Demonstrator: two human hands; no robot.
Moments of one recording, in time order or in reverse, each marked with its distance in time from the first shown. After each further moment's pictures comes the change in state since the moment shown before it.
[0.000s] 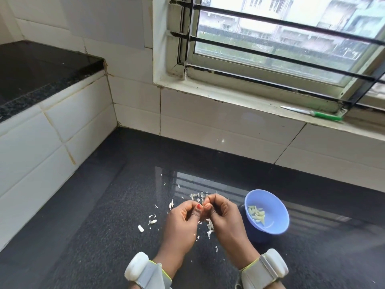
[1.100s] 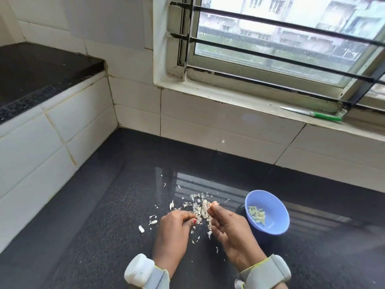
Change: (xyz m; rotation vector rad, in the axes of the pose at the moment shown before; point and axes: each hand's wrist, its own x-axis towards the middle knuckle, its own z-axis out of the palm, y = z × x) left_hand 0.001 -0.013 -0.012 0.527 0.028 0.017; right_hand -0.004 0.001 -0.007 0.515 0.246 0.571
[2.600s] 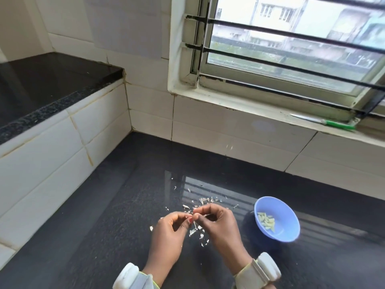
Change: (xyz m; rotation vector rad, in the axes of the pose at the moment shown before) left_hand -0.010 -0.022 -0.022 -0.388 0.058 -0.110; right_hand -0.002 0.013 0.033 -0.693 -0.173 -0.538
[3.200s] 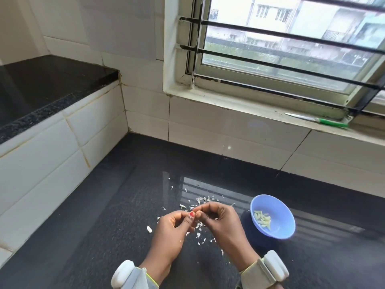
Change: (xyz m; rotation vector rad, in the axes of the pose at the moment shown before) left_hand -0.004 0.017 0.007 -0.244 -0.104 -0.100; right_hand -0.003 -0.005 -0.019 -0.058 -0.086 -0.067
